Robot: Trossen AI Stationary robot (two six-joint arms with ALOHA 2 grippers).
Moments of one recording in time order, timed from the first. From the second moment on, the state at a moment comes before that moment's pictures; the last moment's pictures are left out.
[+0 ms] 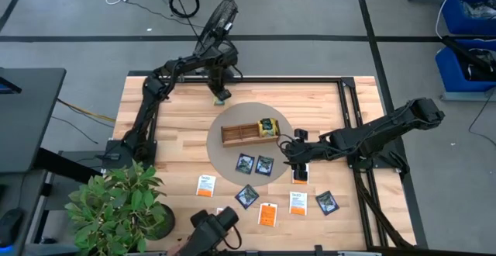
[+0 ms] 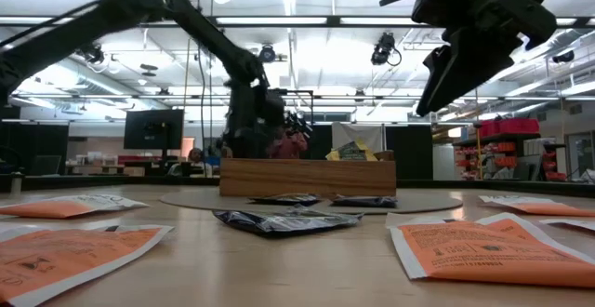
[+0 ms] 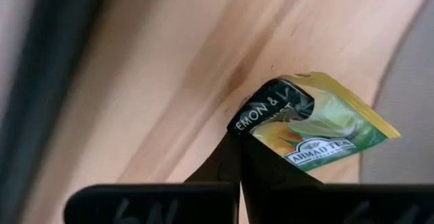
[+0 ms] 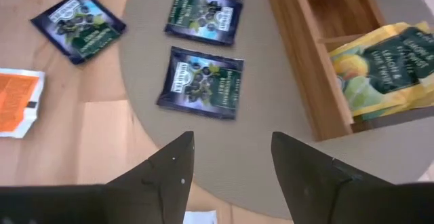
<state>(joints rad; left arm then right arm) 0.76 2.30 1.87 -1.21 0.00 0.20 0.26 1.30 0.77 -0.41 0.25 0.22</state>
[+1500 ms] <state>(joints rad) 0.31 1.87 1.87 -0.90 -0.47 0.17 -0.13 1.30 0.54 0.67 0.45 0.00</state>
